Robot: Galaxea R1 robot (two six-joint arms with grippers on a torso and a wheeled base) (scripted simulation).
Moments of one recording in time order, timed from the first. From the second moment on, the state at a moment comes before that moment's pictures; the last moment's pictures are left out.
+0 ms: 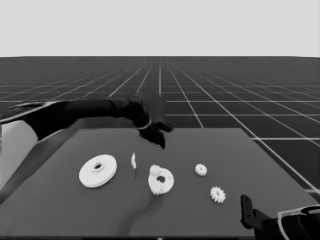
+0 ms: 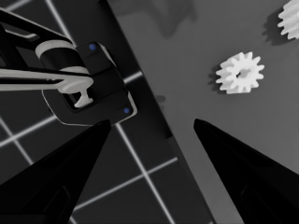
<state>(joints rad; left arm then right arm) -0.25 2.79 -1.37 0.10 1.22 -0.73 -0.35 1.76 -0.39 -0.70 -1.18 0.32</state>
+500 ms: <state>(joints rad) -0.34 1.76 -0.42 0.31 0.68 0.35 0.01 2.02 -0.60 -0.22 -1.46 0.75</state>
